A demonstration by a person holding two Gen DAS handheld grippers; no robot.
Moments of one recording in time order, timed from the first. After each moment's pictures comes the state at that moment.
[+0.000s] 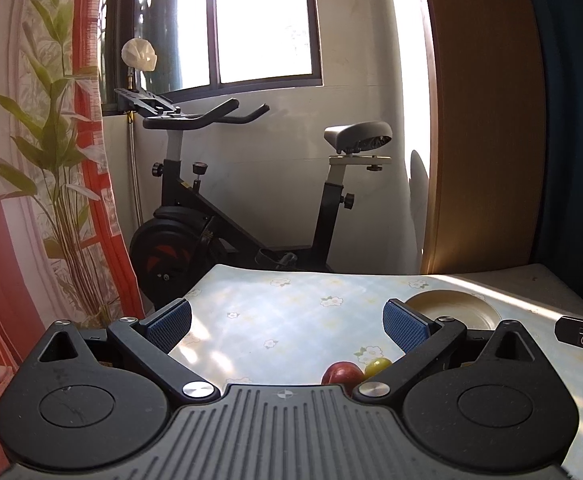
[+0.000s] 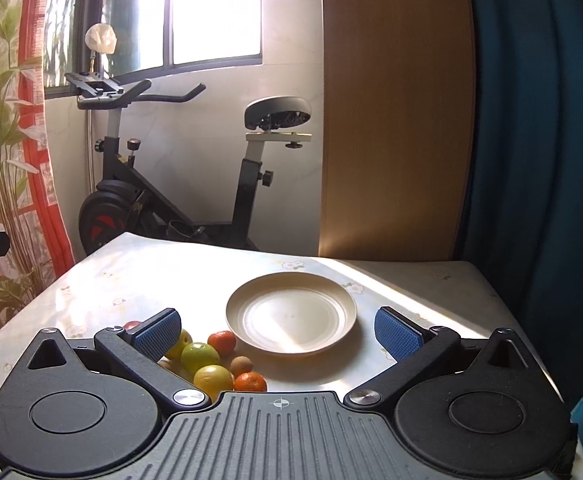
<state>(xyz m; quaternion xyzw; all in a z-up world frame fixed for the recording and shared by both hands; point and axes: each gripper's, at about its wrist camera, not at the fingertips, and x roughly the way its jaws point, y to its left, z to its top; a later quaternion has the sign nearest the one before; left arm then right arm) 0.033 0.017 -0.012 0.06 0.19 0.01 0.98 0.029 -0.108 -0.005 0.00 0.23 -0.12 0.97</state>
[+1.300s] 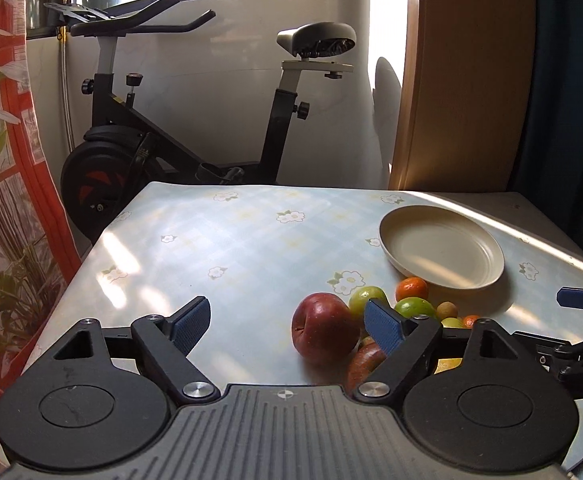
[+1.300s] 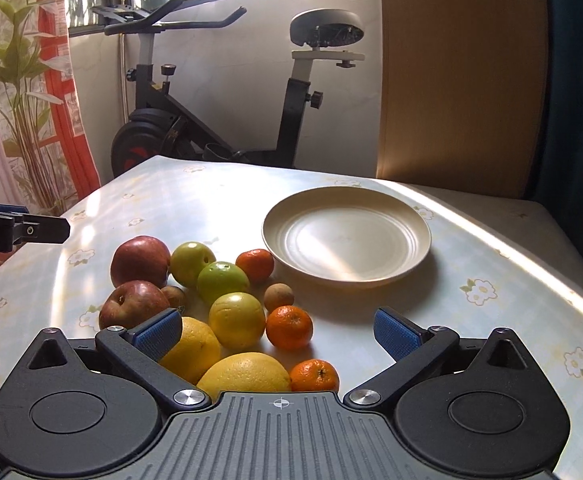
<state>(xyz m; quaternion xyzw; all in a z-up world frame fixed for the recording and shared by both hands) 0.111 0.040 -0.099 0.04 0.31 -0.09 0.95 0.089 -0.110 -0.100 0.02 0.32 -0.04 0.95</state>
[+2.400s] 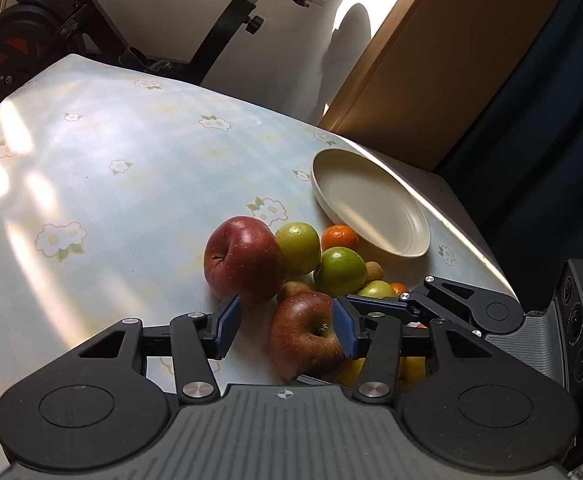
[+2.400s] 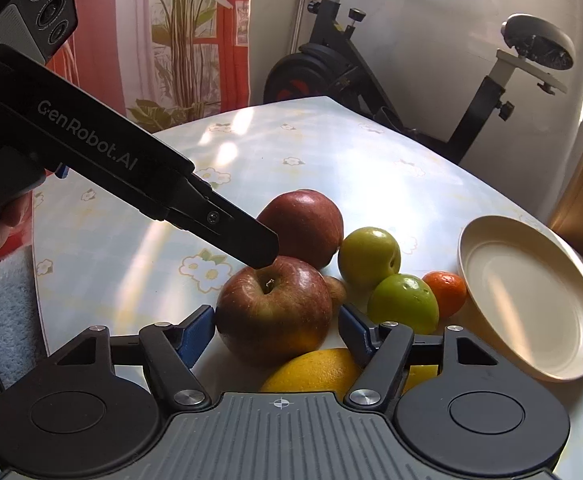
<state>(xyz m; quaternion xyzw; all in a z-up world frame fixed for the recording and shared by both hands) 0.165 0.059 -0.156 -0.13 0.42 -0.23 0.87 0.160 -0.027 -0.134 -0.13 0.37 0.18 0.90</state>
